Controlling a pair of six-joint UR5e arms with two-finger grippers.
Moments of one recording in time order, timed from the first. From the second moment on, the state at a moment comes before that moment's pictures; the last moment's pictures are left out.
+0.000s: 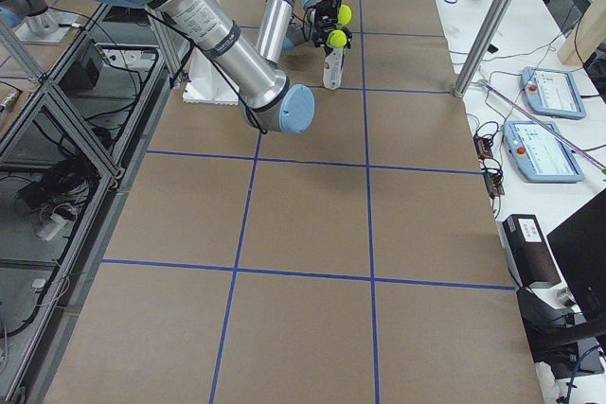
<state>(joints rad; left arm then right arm) -0.46 -2.27 -1.06 -3.62 -1.50 -0.32 0.75 -0.64 1.91 -1.94 2.15 1.28</state>
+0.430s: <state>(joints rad) -0.46 -2.27 -1.06 -3.62 -1.50 -0.32 0.69 -0.55 1.80 -1.97 2.07 1.29</state>
